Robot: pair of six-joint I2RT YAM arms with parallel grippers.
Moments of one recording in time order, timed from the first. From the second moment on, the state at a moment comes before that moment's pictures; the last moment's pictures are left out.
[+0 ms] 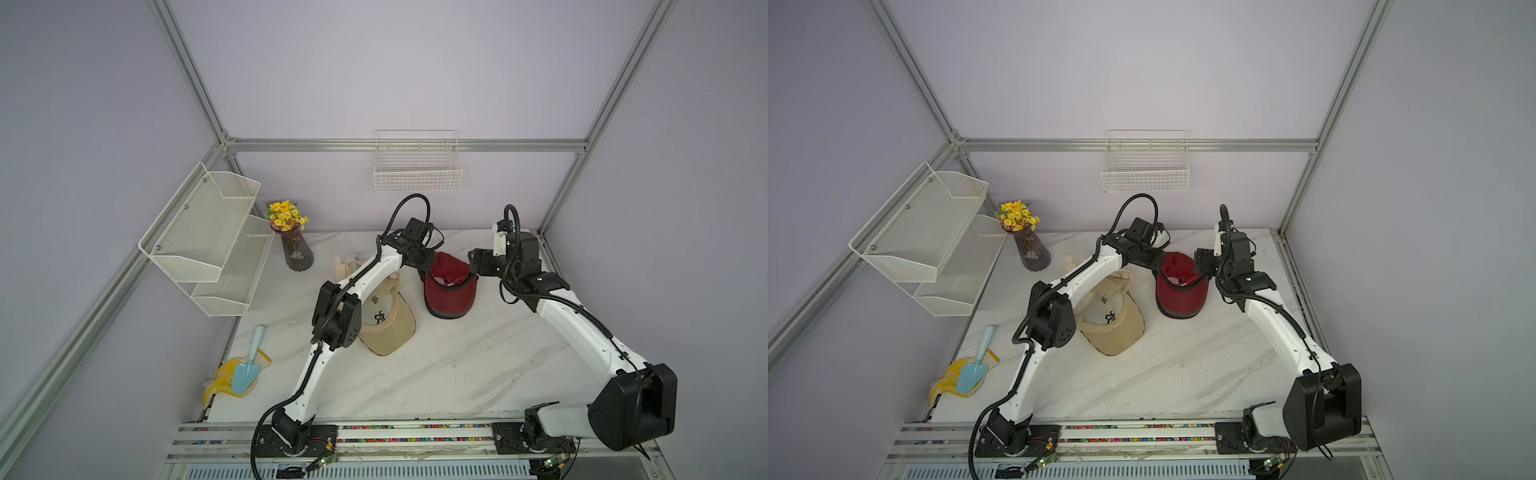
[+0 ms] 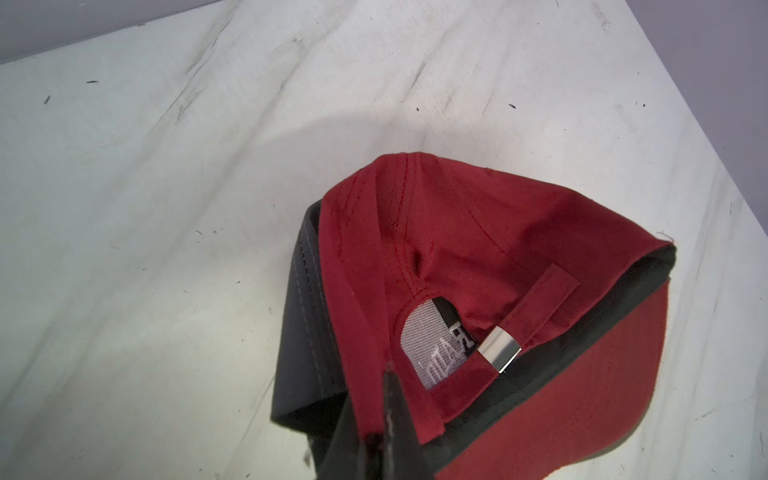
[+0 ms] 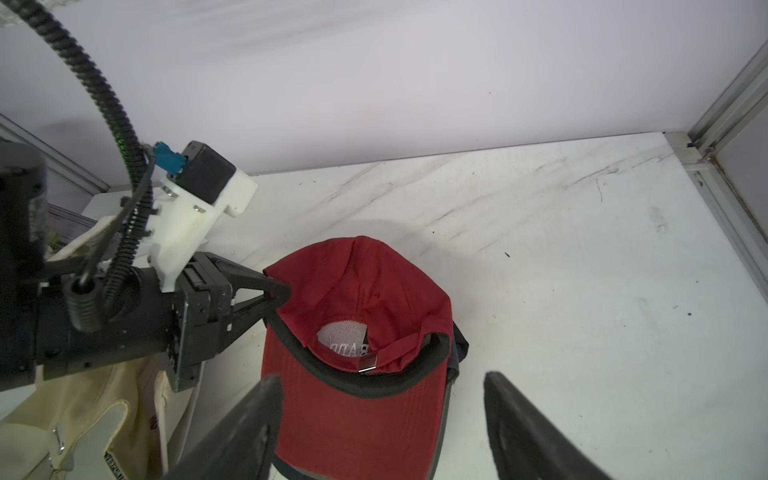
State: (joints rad) left arm -0.60 2.40 2.31 -0.77 0.11 -0.20; right arm 0.21 1.35 1.16 -0.31 0.01 0.26
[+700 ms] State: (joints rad) left arm -0.66 1.71 1.99 -0.79 0.04 -0.20; right arm 0.52 1.17 1.27 -0.44 0.13 0.03
